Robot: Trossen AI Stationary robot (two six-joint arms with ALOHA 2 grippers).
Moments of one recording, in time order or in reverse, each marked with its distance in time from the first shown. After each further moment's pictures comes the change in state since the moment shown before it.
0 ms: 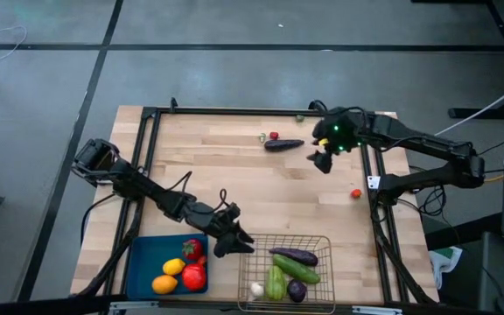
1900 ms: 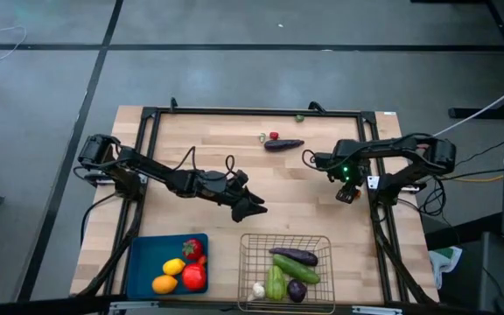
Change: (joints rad) left arm 0.272 -0.001 0.000 -0.031 0.042 0.136; right arm -0.001 0.318 -0.441 -0.345 -0.009 0.079
